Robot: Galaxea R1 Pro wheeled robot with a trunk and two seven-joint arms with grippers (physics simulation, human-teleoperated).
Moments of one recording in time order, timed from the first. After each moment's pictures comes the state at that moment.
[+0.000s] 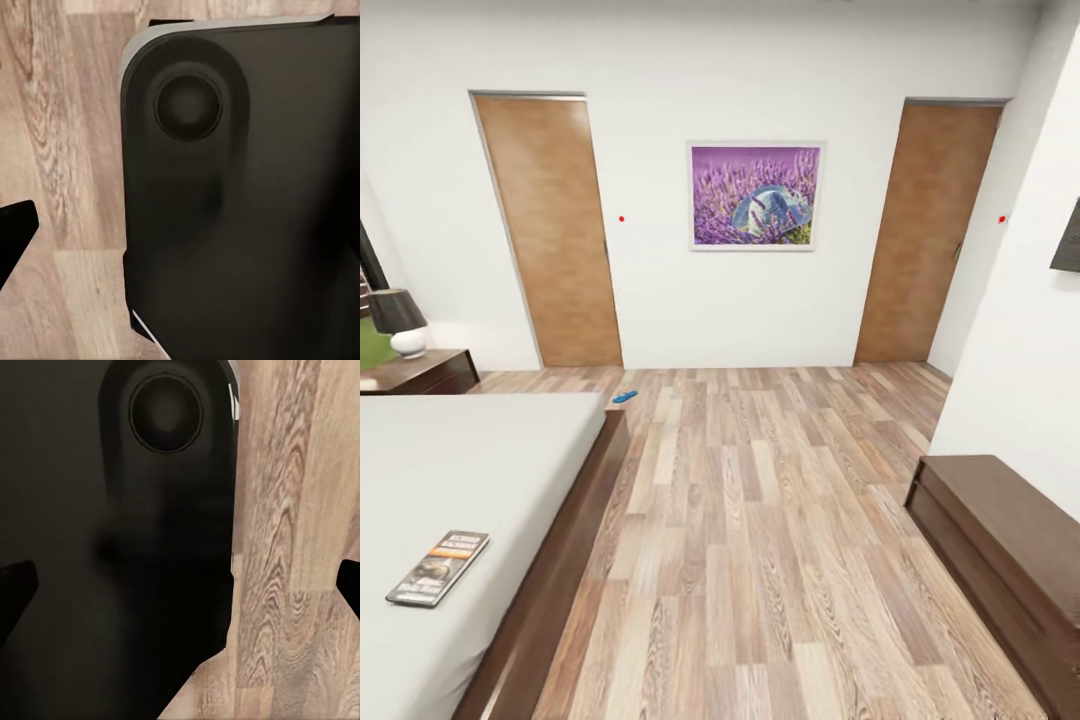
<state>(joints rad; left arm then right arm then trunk) 0.00 0.02 0.01 0.00 0.00 -0.11 -0.01 0.00 -0.02 0.00 -0.01 0.00 -0.01 0.00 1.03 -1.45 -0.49</state>
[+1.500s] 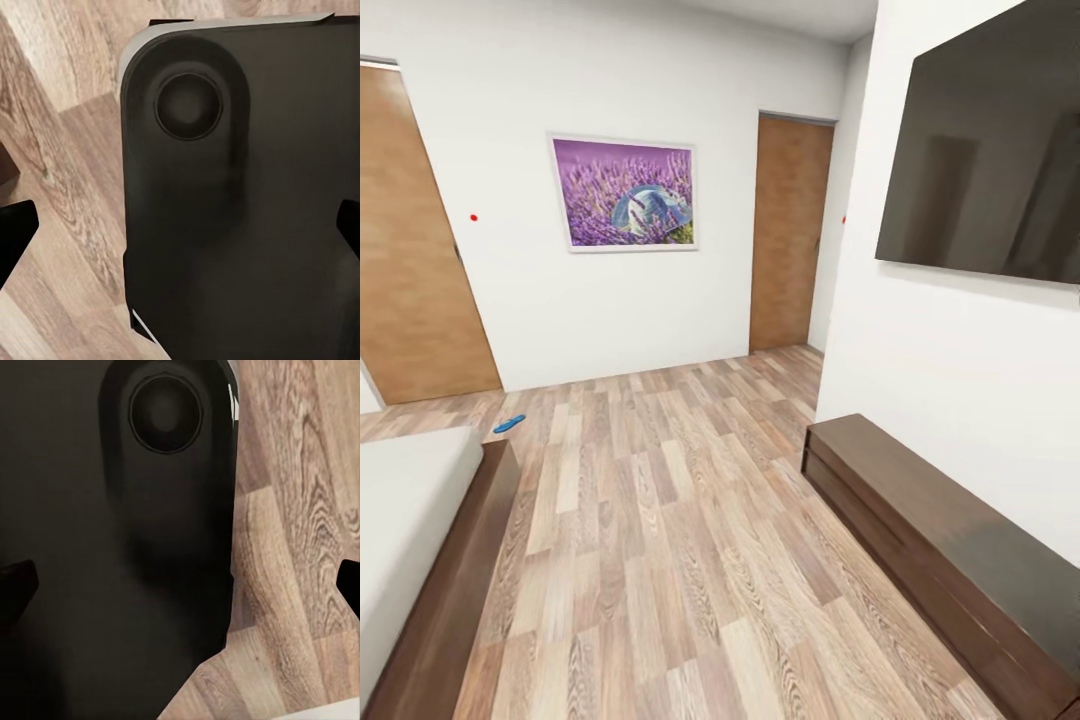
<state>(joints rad) 0.00 0.02 0.01 0.00 0.00 -0.11 -0.01 0.00 -0.02 0.00 -0.01 0.00 -0.01 0.00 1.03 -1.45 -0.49</state>
